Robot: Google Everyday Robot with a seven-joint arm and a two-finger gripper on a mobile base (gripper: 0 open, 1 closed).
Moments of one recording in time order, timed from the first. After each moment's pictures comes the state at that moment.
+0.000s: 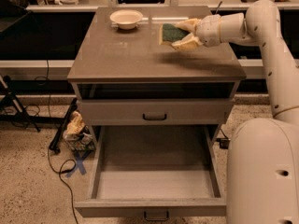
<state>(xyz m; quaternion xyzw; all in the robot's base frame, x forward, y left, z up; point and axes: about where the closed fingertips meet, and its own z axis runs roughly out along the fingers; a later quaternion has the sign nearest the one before) 0.799 -0.113 0.885 -0.60 0.55 0.18 0.56</state>
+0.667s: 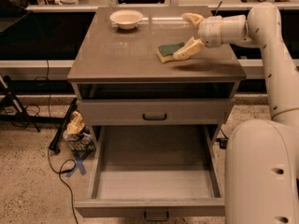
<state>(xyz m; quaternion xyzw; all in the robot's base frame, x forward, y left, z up) 0.801 -0.122 0.883 -0.59 0.55 0.19 0.57</state>
